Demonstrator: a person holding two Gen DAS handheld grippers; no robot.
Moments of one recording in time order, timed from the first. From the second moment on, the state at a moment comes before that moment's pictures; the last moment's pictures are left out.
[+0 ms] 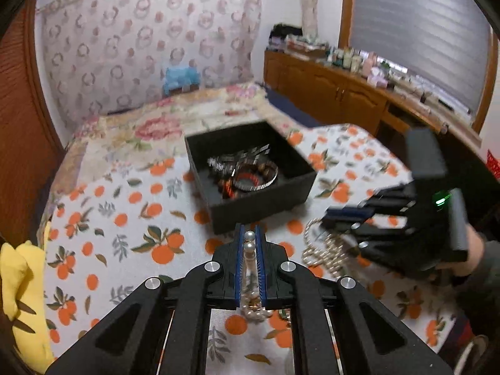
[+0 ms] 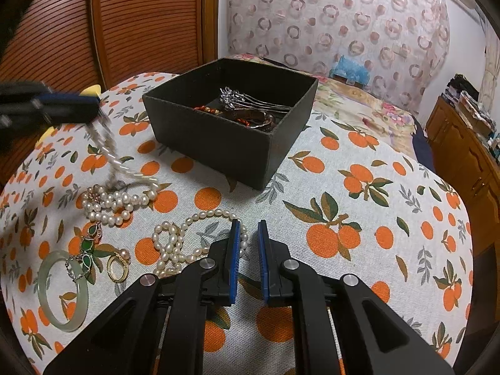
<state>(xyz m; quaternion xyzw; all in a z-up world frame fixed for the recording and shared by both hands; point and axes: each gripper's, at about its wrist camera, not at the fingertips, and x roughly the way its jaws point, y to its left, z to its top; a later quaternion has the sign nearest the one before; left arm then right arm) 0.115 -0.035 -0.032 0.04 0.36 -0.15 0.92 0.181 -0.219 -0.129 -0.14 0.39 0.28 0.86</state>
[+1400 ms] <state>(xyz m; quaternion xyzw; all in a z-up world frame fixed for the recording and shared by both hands) 0.109 -0.047 0.107 0.06 0.24 -0.16 0.96 0.139 -0.228 0.069 -0.15 0.20 0.27 0.93</state>
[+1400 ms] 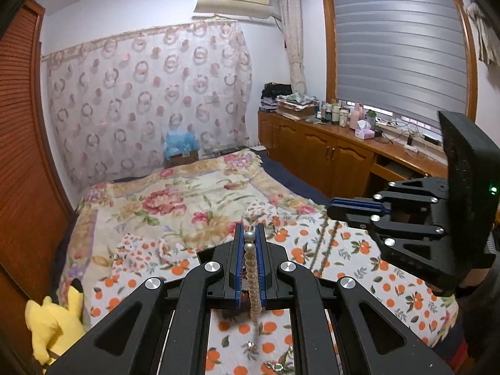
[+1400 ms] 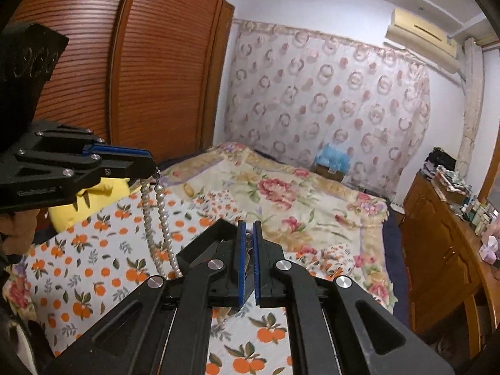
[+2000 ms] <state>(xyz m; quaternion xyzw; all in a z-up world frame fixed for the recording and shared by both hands) 0.151 -0.053 0.143 0.07 0.22 -0.13 0.96 0.160 -0.237 0.105 -0.15 0.18 0.25 0.94</state>
